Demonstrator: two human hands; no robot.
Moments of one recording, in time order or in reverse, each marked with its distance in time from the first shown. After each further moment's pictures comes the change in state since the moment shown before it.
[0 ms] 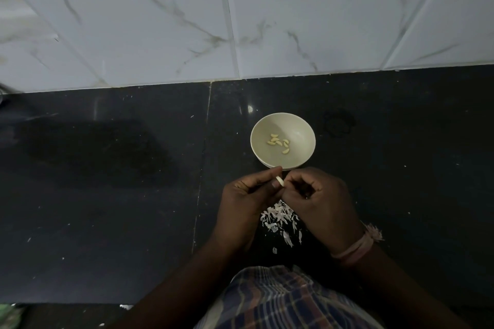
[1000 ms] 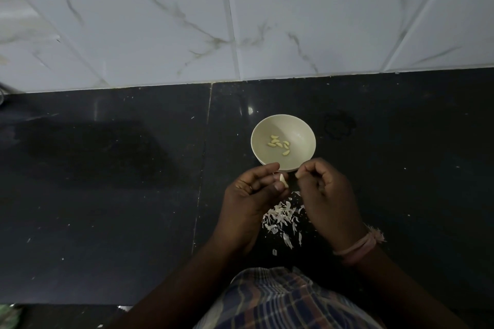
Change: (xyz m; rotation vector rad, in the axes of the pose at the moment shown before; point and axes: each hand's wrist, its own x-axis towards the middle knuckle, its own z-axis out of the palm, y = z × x) left_hand 0.000 0.005 0.004 -0.087 -0.011 -0.045; right_hand 0.004 0.005 0.000 0.180 0.094 0.187
